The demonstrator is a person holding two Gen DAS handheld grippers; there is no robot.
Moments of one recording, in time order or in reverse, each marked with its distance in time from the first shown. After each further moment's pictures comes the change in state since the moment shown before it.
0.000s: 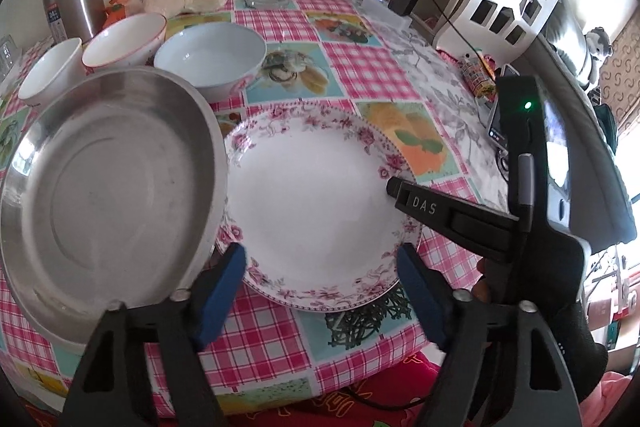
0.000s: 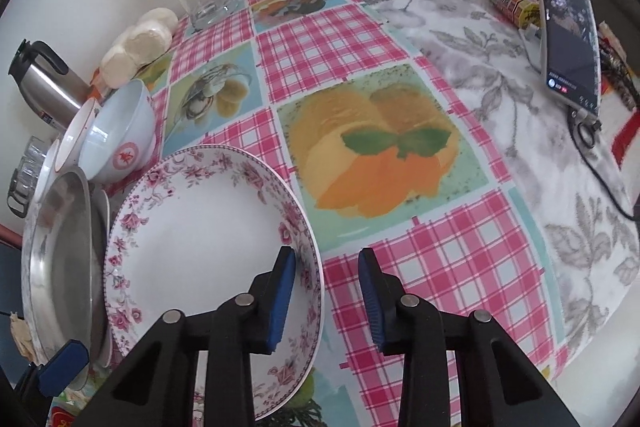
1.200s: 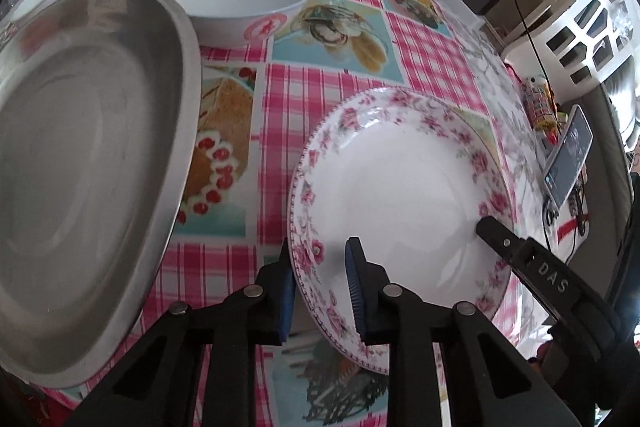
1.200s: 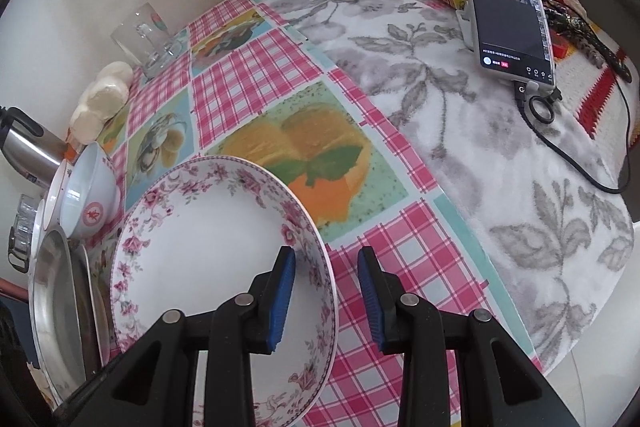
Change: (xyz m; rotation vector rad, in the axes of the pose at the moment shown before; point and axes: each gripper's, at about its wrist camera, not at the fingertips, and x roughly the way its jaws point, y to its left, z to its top) left arm 0.075 0.013 0.021 -0.241 0.073 0.045; right arm -0.004 -0.054 0.007 0.164 -0.055 0.002
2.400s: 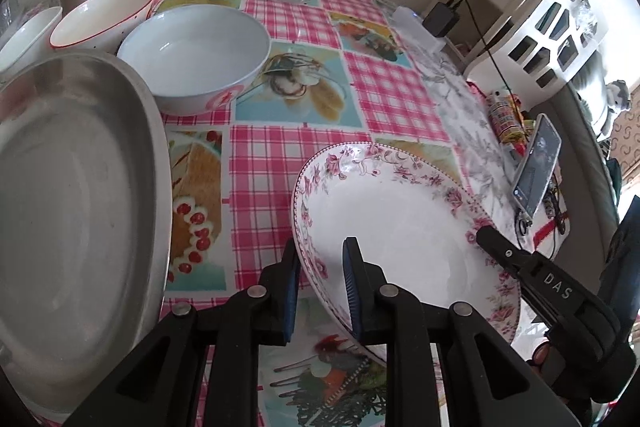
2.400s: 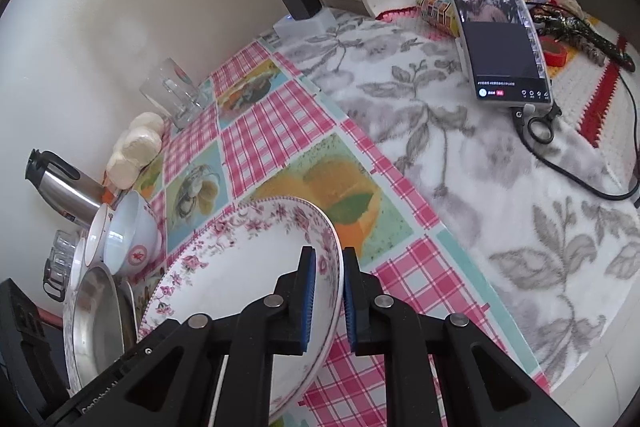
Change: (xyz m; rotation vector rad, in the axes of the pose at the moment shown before) left arm -0.018 -0.007 0.019 0.086 -0.099 -0.098; right arm -0.025 -0.013 0.006 0.077 -0.130 0.141
